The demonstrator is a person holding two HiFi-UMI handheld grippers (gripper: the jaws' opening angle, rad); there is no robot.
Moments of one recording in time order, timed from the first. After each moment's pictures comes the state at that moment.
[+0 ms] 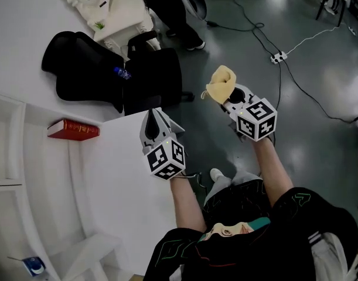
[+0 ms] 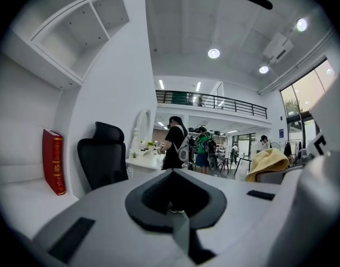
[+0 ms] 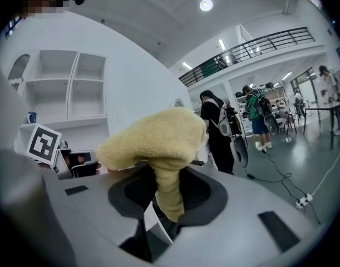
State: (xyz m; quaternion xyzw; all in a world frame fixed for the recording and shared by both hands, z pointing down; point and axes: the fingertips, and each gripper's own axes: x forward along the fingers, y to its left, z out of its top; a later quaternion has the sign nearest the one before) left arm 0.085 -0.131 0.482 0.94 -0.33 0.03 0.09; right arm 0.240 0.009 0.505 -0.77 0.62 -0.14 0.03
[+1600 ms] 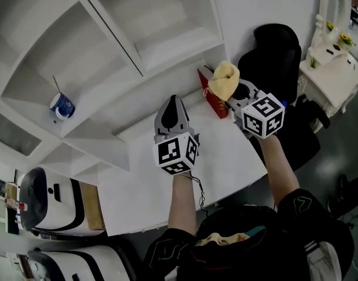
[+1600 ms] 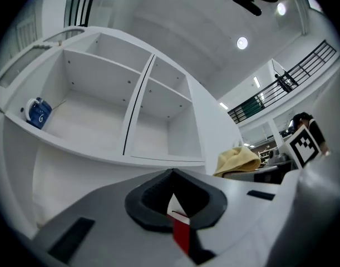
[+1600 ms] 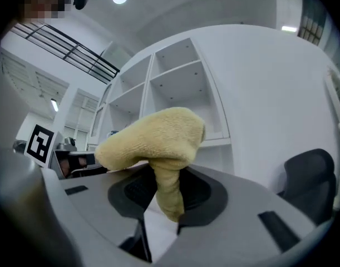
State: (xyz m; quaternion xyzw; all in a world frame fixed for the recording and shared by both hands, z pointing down) left arm -0.215 -0.298 0.290 0.68 -0.73 -0.08 -0.08; right arm -0.102 -0.372 0.312 -0.24 0.97 0.01 0.05
